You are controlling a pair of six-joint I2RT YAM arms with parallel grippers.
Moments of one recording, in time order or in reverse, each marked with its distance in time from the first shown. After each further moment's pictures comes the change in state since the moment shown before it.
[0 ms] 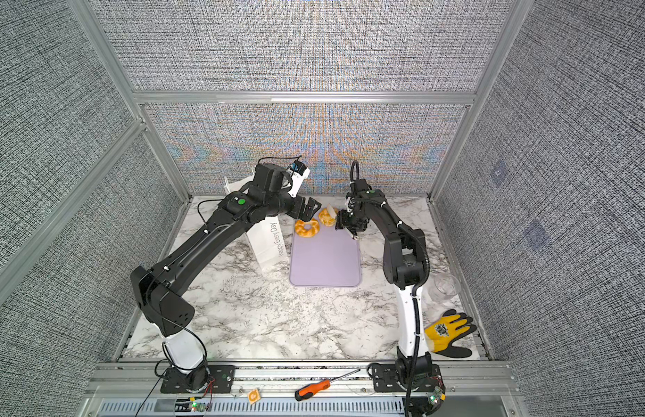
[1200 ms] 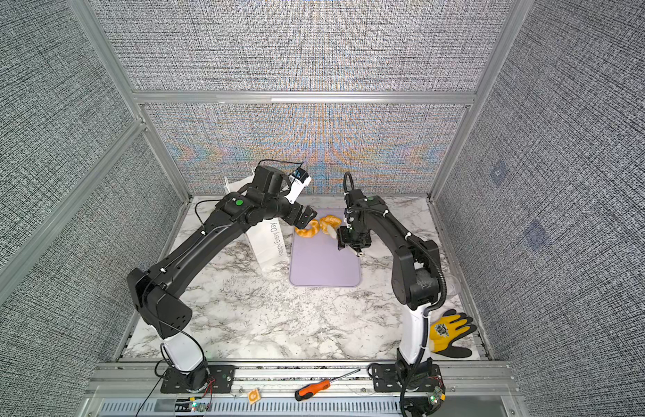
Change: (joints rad) left arm 0.000 -0.026 -0.023 -0.084 -0.010 0.149; right arm 0.096 -0.287 -0.293 -0.153 0.160 -0.014
